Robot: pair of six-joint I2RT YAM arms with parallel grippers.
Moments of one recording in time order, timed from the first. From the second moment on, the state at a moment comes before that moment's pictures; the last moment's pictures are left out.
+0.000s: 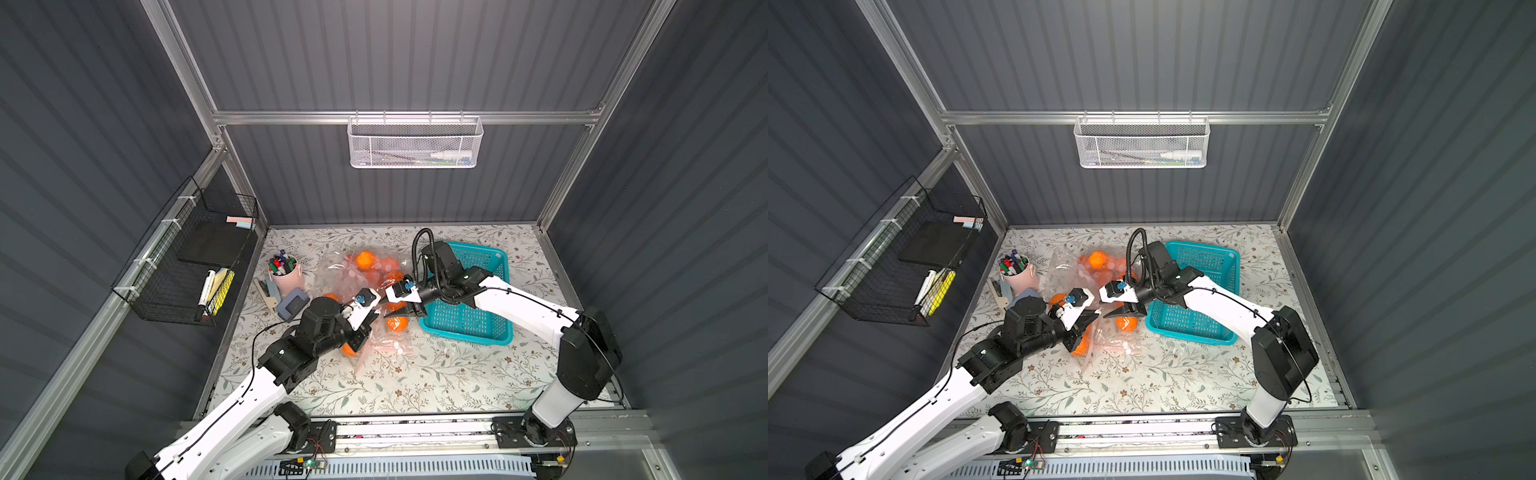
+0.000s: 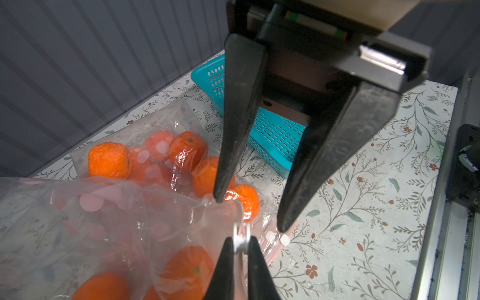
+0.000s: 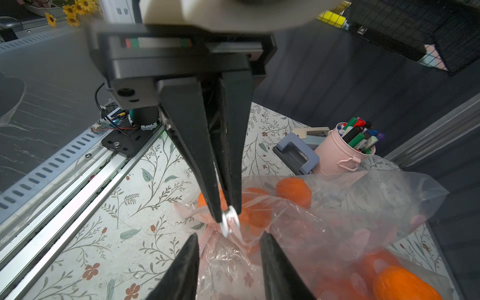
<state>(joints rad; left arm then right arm) -0.63 0.81 0.70 -0.35 0.15 0.18 0.70 1.68 1.31 -0.35 -0.96 -0.93</state>
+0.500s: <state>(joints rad) -0.63 0.81 0.70 -0.35 0.16 0.18 0.70 1.72 1.36 -0.40 -0.97 -0.96</state>
